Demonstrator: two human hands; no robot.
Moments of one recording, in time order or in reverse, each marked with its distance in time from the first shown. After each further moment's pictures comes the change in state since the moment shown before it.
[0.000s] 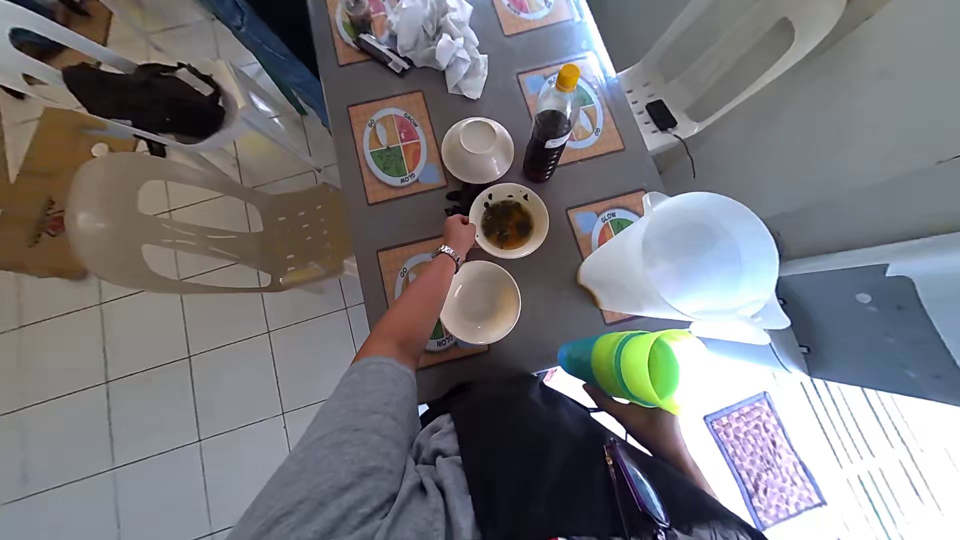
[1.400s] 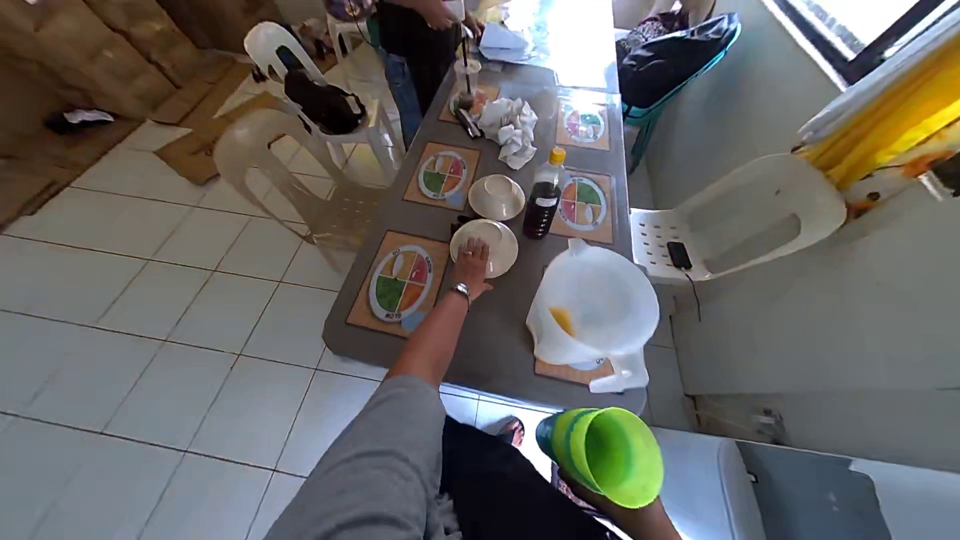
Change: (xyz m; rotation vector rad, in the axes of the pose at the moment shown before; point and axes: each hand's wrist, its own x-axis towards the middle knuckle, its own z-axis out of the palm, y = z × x) left_hand -0.099 0.007 0.102 0.882 0.322 0.397; right_hand 0.055 0.091 -0.208 -0.184 -0.624 -0.322
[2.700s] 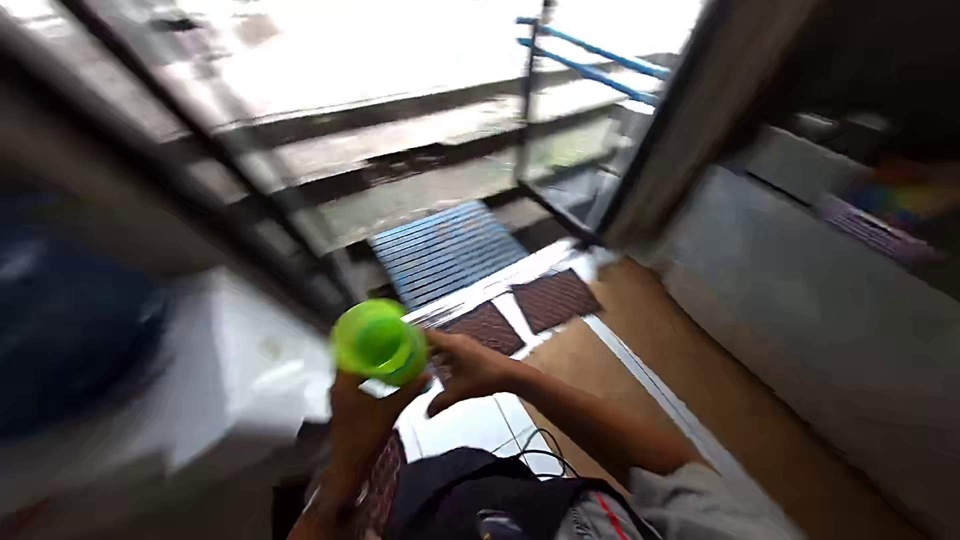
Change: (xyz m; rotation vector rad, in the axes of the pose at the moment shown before) left_hand -0.525 0.753 0.124 -0.873 -0.893 1.367; right_hand -0.568 0.023 -0.293 0.060 1.209 0.414
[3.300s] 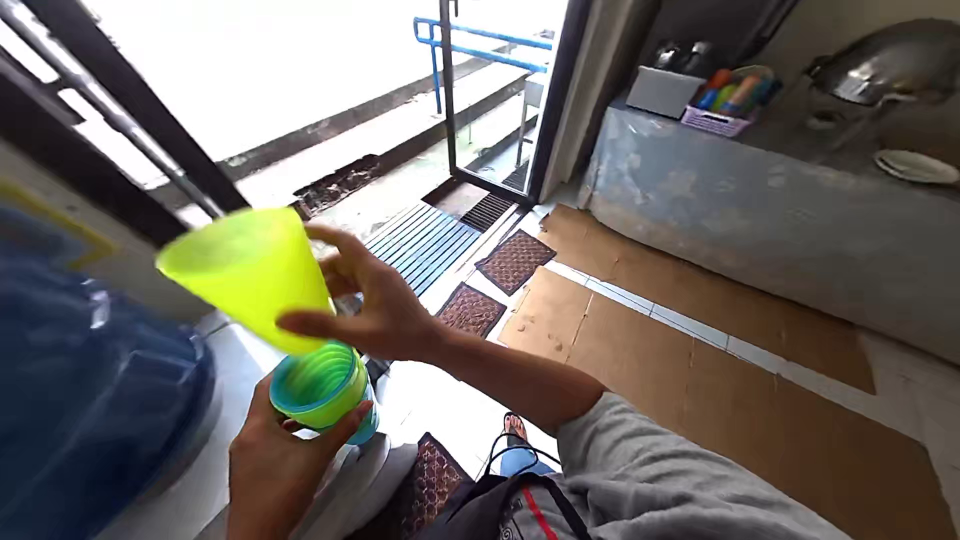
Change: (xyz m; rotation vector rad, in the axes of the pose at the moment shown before) left_hand 0.010 -0.008 -0.204 0.227 -0.306 0.106; right_hand 0.105 -0.150 0.146 0.065 0.711 -0.250
